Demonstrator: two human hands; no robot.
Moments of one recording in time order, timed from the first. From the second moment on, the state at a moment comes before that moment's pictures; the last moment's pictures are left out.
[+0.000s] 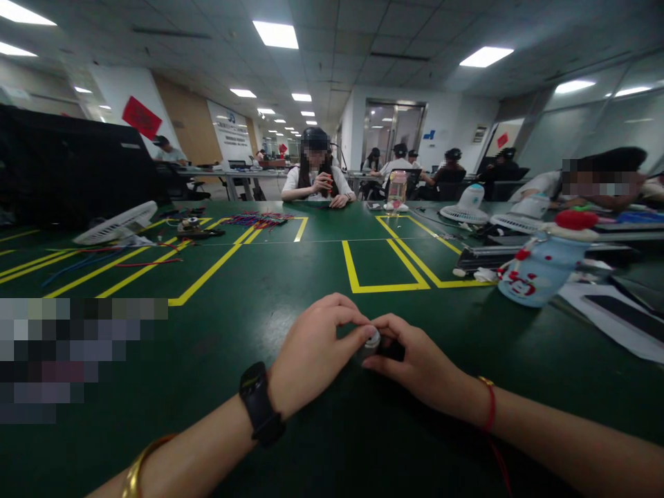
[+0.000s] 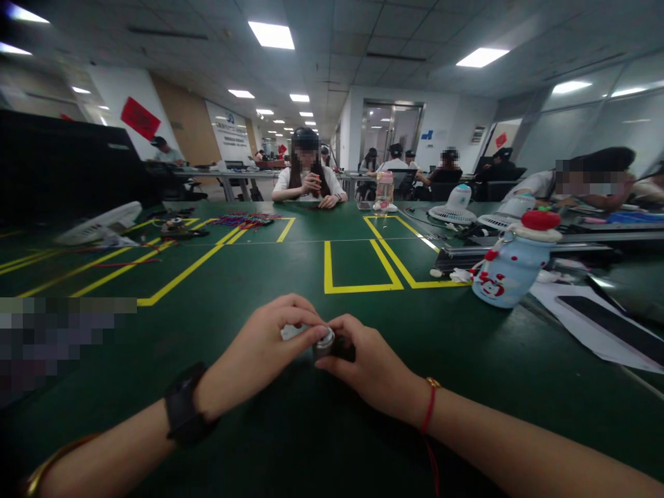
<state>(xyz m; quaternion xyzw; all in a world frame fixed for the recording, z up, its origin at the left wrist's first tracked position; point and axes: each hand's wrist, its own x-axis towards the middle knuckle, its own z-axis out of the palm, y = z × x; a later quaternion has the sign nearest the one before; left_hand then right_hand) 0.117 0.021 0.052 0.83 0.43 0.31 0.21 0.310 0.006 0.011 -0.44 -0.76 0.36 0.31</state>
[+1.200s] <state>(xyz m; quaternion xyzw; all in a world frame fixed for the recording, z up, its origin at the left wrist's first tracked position) -0.035 0.024 0.010 0.67 0.64 0.27 0.25 0.486 -0.004 0.001 -0.72 -0.63 0.03 0.30</state>
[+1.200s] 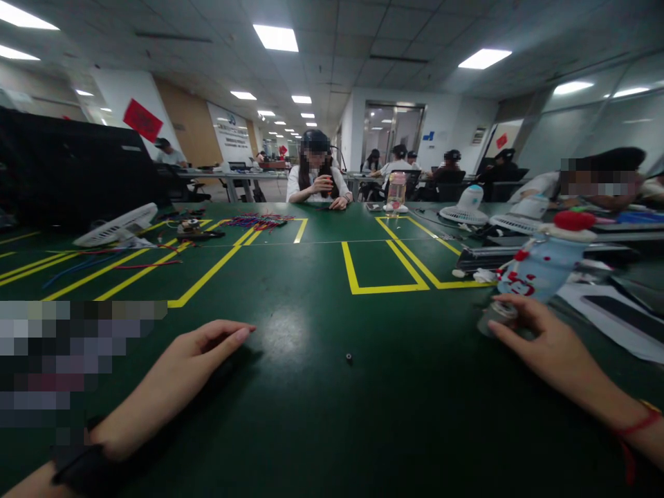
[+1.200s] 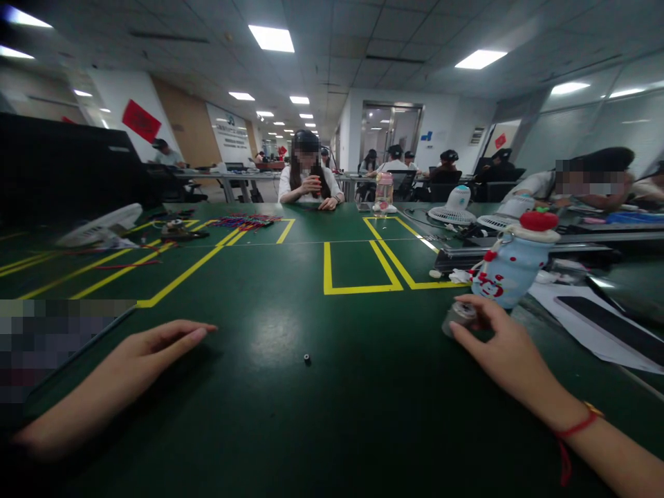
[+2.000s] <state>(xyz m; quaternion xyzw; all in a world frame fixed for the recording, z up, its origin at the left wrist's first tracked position) -0.025 0.021 0.009 0.70 0.61 0.25 0.26 0.409 0.006 0.067 -0.58 -0.79 -0.06 0.22</state>
